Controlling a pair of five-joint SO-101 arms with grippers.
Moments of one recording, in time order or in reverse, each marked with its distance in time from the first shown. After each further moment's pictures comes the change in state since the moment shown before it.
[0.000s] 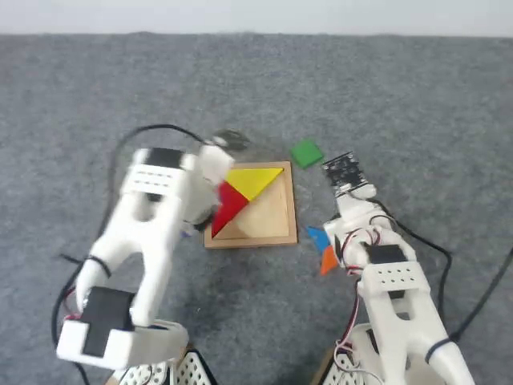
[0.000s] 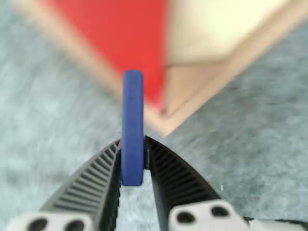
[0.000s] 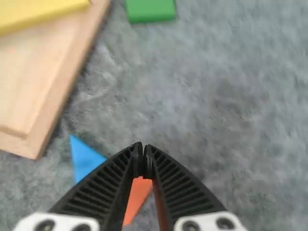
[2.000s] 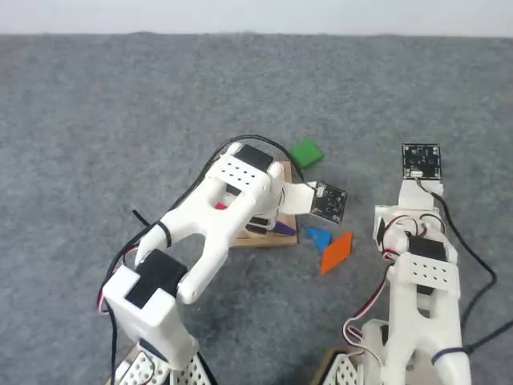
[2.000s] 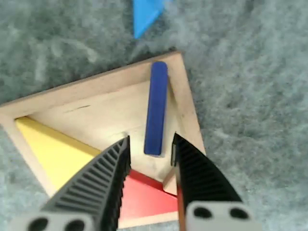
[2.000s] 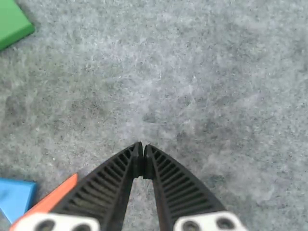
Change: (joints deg) left arm 18.1 17.8 -16.6 -5.3 -38.2; right arm 17.5 0.0 -4.9 4.3 -7.2
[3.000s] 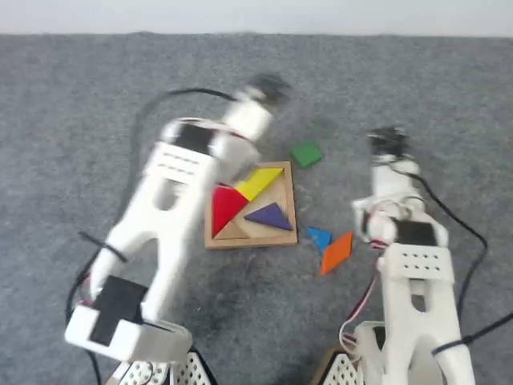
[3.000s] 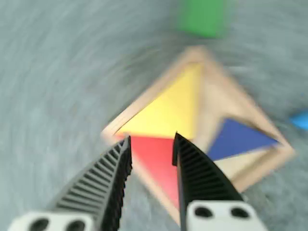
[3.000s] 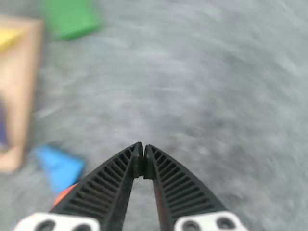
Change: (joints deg) left arm -17.5 -14.2 0.0 -5.4 56.3; right arm -13.9 0.0 -12.3 16.1 7.6
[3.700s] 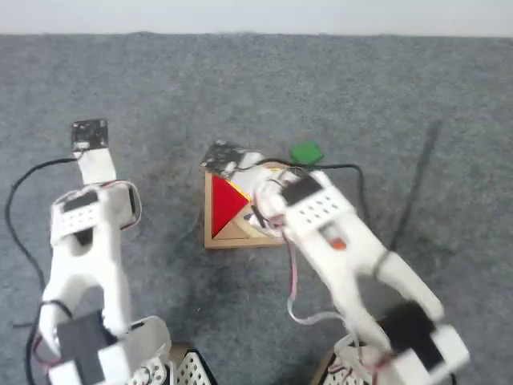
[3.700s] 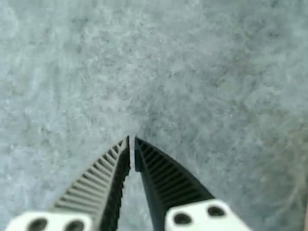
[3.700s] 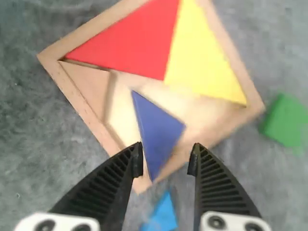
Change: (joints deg) left arm -33.3 -13.4 38.9 -30.5 4.6; right arm -31.9 35.9 -29.1 6.9 14.0
